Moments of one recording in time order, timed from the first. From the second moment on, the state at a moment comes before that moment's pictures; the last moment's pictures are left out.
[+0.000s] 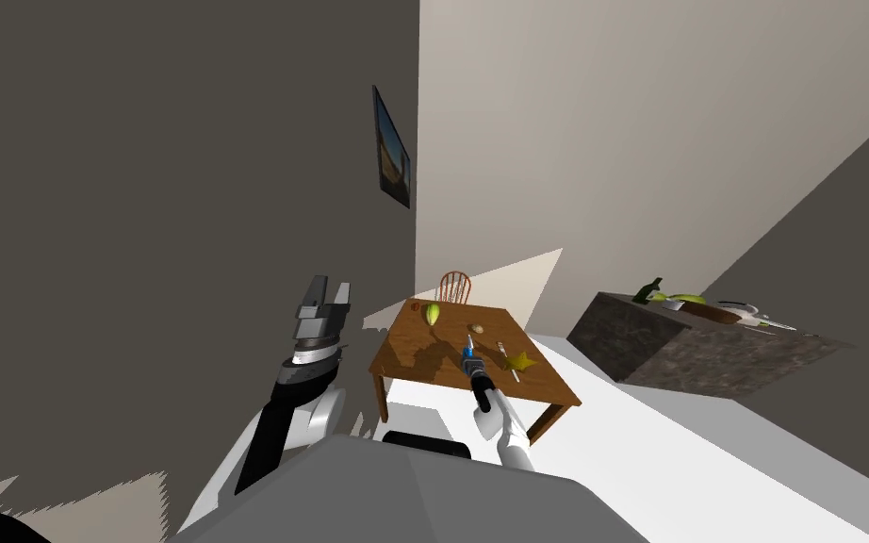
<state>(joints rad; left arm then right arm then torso) 0.54 -0.04 0.06 -2.36 -0.08 -0.61 -0.04 -0.03 0.04 0.00 -1.04 0.89 -0.04 0.78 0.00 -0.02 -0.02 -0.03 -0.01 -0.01</state>
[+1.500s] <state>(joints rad) 0.54 -0.04 0.06 -2.36 -0.08 -0.61 -0.04 0.09 -0.01 0.05 -1.17 1.15 0.12 0.39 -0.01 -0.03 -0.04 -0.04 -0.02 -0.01</state>
